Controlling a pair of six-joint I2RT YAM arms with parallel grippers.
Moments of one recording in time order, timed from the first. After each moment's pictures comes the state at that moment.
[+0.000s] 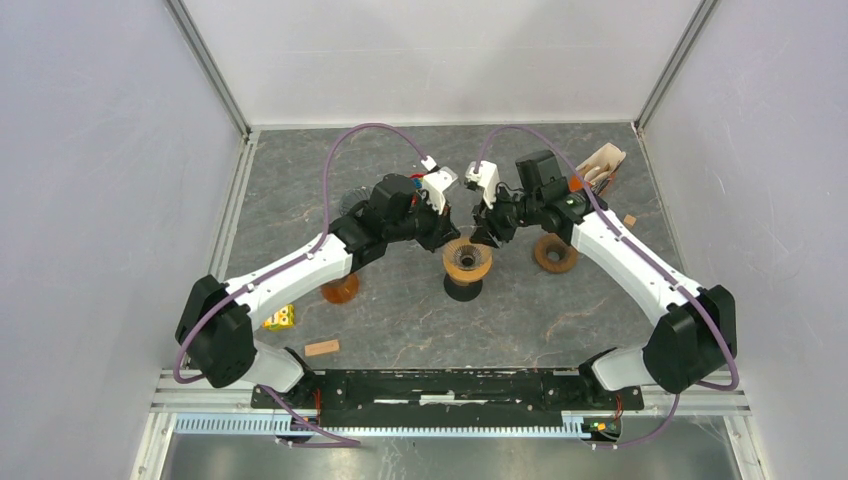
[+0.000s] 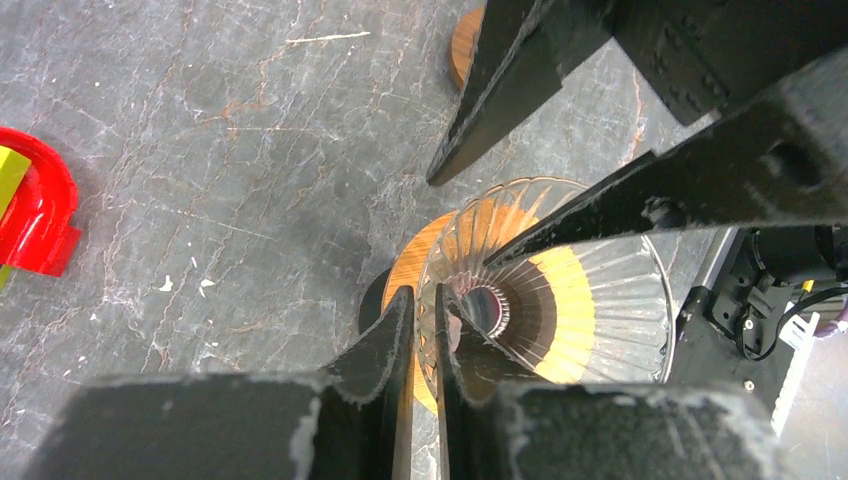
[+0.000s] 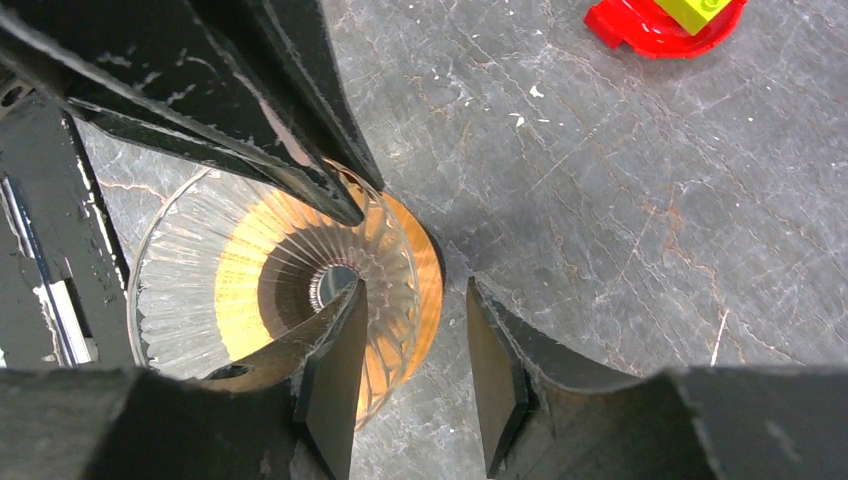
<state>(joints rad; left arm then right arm) -0.75 1.44 1.07 -0.11 0.29 -0.11 0.47 1.41 1.18 -0.56 -0.58 -0.43</state>
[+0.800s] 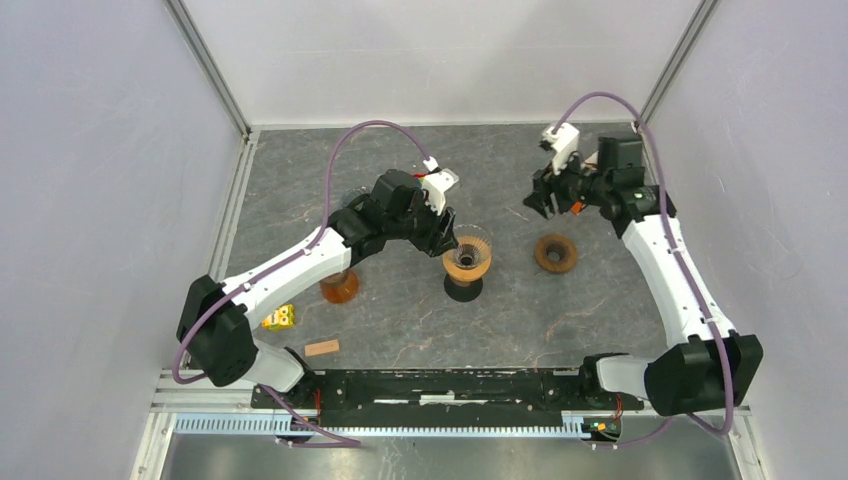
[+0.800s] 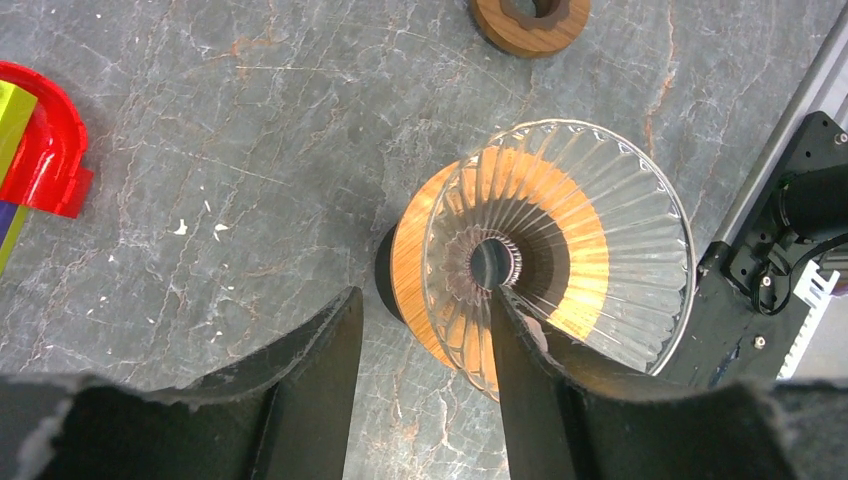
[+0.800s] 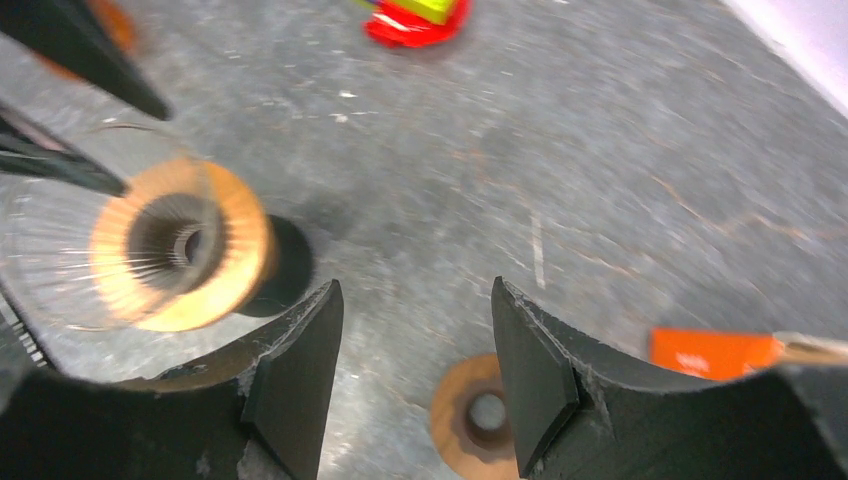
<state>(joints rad) -0.74 1.44 1.15 -0.31 0.27 -0.06 0.11 1.27 1.23 -0.59 -0.58 -0.42</state>
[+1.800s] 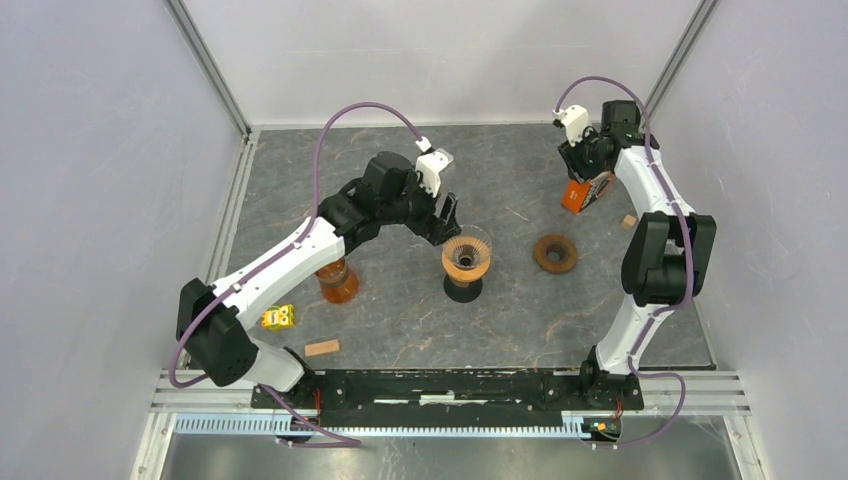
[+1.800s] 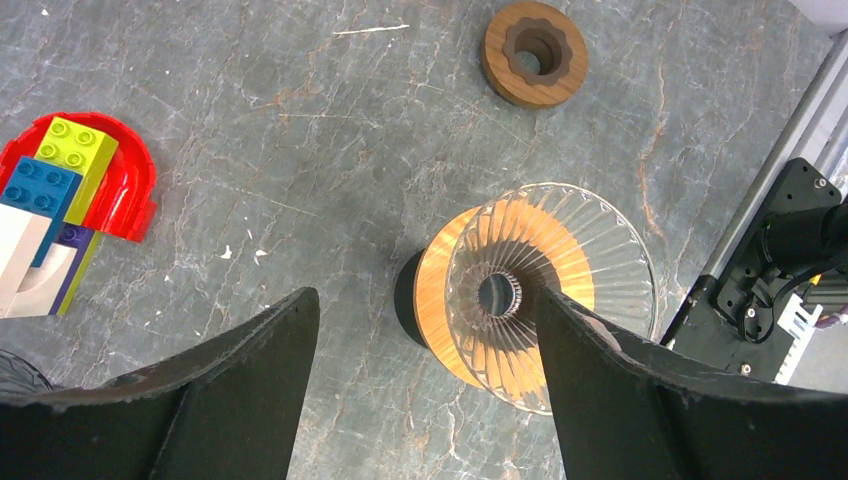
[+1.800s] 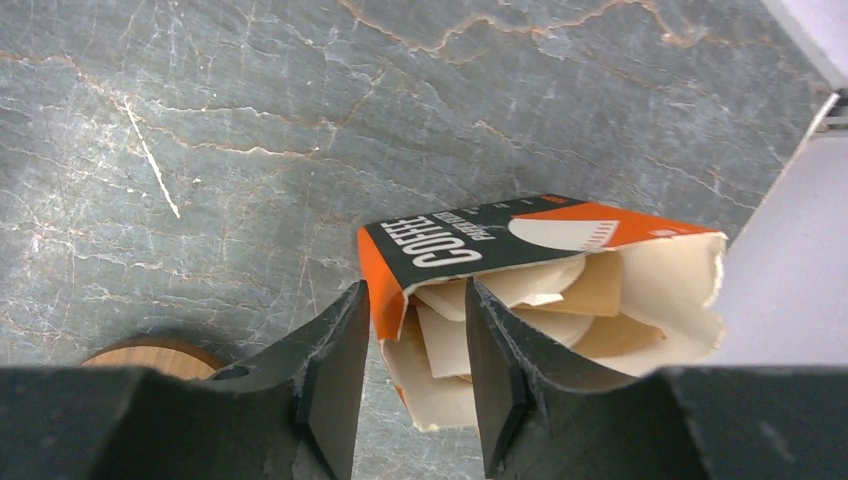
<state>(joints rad) -0.71 1.44 1.28 -0.39 0.27 -0.06 -0.07 1.87 1.60 -0.63 -0.25 -0.68</state>
